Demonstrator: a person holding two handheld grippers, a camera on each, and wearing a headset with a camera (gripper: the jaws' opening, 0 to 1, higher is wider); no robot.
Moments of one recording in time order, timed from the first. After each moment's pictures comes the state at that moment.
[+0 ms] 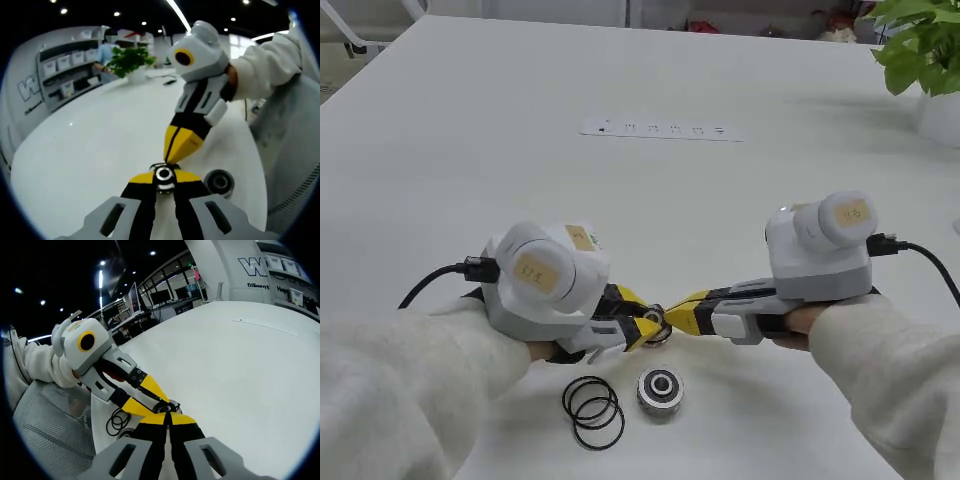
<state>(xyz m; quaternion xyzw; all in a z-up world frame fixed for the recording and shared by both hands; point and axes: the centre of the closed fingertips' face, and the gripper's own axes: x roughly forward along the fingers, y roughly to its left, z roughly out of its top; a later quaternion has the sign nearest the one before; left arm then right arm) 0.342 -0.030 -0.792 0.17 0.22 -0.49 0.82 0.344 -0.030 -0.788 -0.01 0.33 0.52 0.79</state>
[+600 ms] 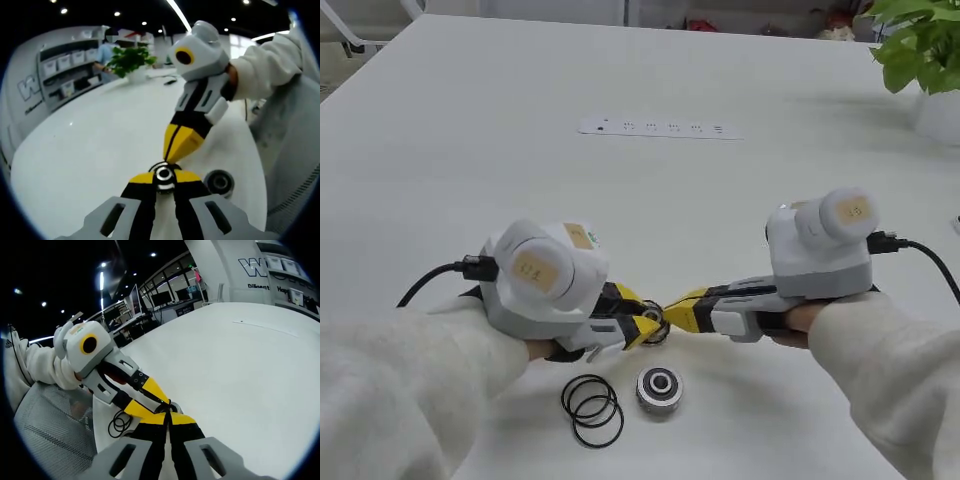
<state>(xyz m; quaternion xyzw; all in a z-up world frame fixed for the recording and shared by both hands) 0.342 -0.029 -0.792 0.17 0.22 -0.49 0.82 0.345 -0.030 -0.783 0.00 0.32 0.52 0.79</state>
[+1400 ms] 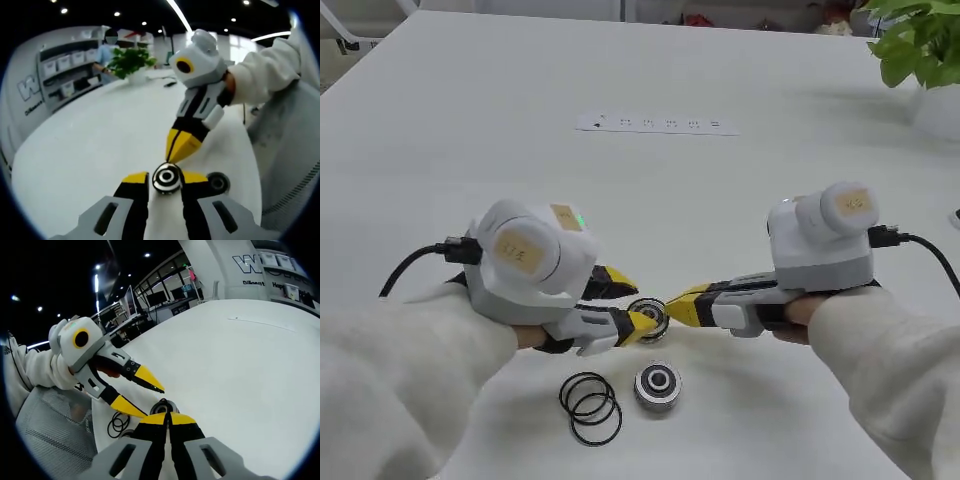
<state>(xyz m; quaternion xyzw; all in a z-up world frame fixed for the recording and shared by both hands) 0.342 -0.023 -0.775 0.17 0.22 -0.49 0.82 0.346 -0.034 -0.786 0.01 0.34 0.51 0.79</state>
